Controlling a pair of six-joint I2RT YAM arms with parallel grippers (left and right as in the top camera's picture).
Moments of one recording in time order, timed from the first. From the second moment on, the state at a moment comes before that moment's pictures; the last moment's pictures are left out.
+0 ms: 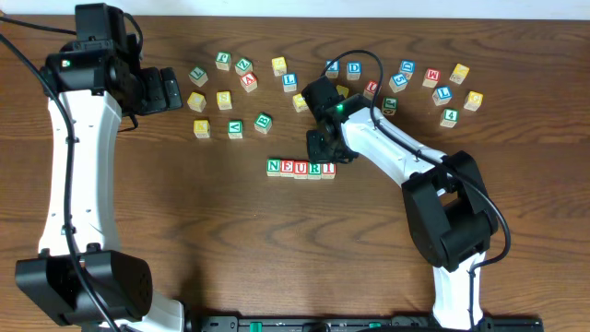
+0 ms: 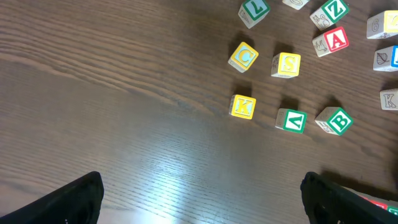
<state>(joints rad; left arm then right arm) 0.10 1.70 1.74 -1.19 -0.03 -0.14 0.54 2.12 1.55 -0.83 -0.02 0.46</state>
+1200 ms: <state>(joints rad) 0.10 1.70 1.74 -1.19 -0.03 -0.14 0.53 2.12 1.55 -0.78 -0.02 0.46</state>
